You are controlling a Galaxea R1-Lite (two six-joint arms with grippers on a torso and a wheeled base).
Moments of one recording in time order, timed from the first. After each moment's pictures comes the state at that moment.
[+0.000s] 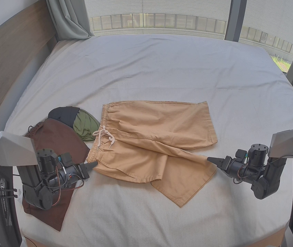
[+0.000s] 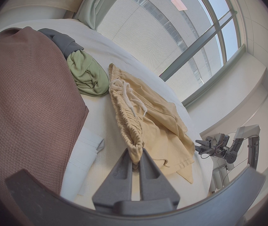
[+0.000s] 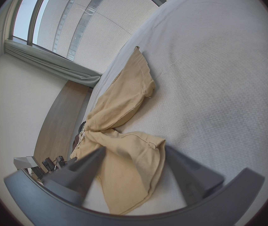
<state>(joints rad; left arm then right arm) -0.10 2.37 -0.50 -1.55 -0.52 -0.43 0.11 2.41 -0.57 -1.49 0.51 0.70</state>
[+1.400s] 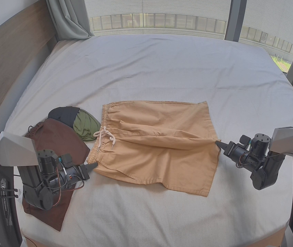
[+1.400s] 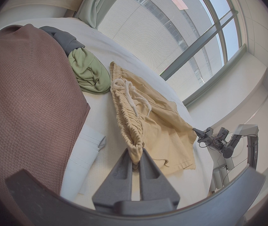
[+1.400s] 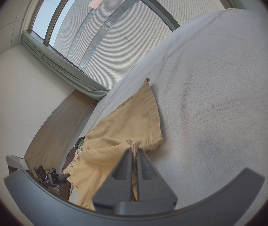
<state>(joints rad) -0.09 2.38 -0.50 -1.55 -0.52 -0.43 0.06 2.44 -0.74 -1.54 0.46 0.63</state>
